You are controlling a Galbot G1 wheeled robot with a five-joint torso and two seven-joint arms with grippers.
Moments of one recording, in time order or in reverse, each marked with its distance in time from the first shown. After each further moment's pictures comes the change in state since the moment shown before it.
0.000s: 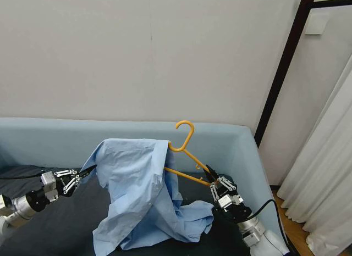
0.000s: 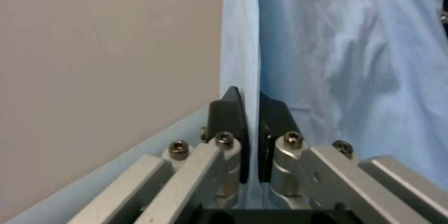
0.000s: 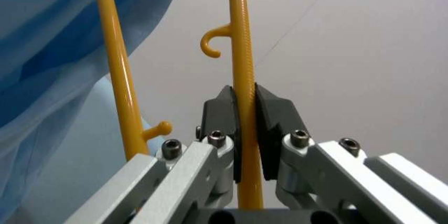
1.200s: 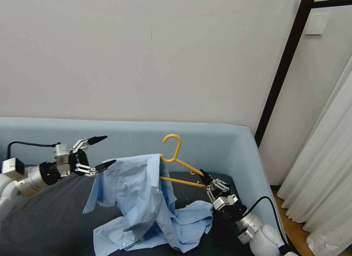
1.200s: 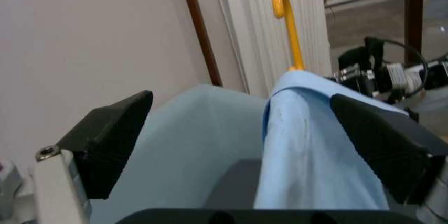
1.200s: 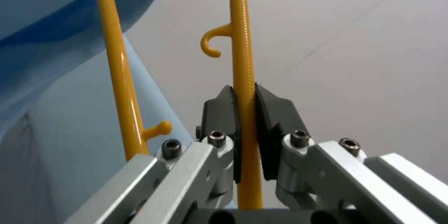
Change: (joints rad) left arm -0.405 0.221 0.430 -0.060 -0.139 0.257 0.035; right arm 0.053 0.034 -0.001 -0.112 -0.185 0.048 -0.038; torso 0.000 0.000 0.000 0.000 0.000
